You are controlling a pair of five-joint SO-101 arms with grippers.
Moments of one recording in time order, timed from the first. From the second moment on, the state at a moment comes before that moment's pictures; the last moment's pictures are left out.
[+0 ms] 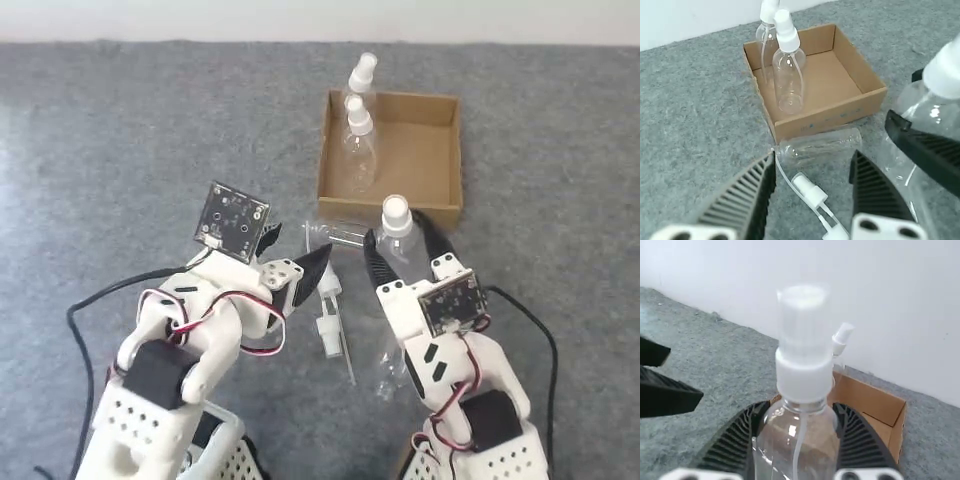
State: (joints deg) left arm 19.2 -69.3 56.5 61.3 5.5; right arm -24.8 -102.9 84.7 33.9 9.0
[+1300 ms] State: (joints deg) left arm 30.2 -69.3 62.2 59.1 8.5; right arm -24.8 -89.2 73.2 25.2 0.1
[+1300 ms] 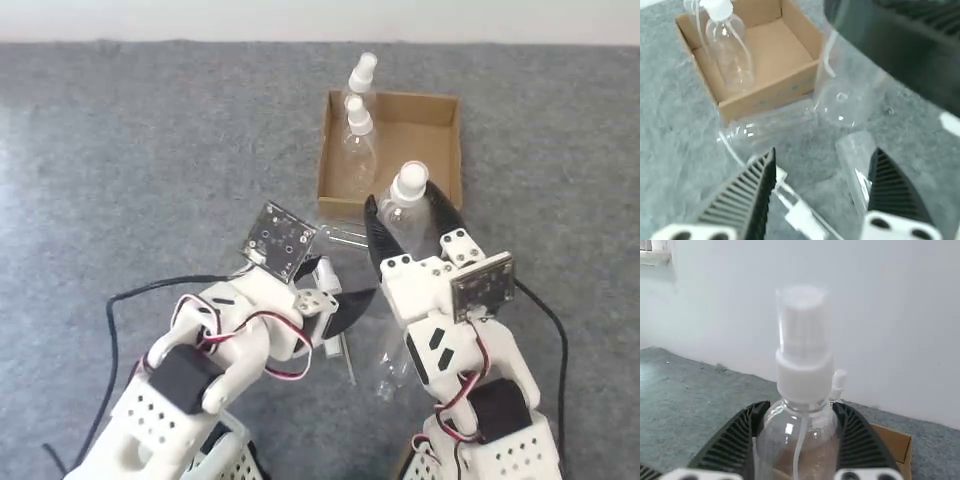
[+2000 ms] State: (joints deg) left arm 26.8 -69.2 72.7 38.0 8.5; right arm -26.5 -89.2 73.2 27.2 -1.9
